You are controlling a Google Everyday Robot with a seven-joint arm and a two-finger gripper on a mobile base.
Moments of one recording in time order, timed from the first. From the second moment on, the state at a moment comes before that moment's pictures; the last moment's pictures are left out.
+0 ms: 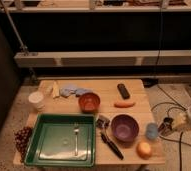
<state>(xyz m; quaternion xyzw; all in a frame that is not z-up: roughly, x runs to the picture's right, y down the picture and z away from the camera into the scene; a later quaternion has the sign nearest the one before) 0.374 0.174 0.644 -0.14 -0.32 -0.53 0.77</state>
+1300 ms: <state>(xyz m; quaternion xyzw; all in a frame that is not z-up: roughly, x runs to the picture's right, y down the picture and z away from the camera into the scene) 0.365 0.188 0.692 -0.14 -0.33 -0.54 0.76</state>
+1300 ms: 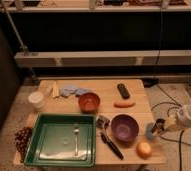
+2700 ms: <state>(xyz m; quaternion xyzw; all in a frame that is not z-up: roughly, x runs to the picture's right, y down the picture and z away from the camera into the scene) 0.366 0.191 0.720 -0.15 -0.34 -0.54 0.76</state>
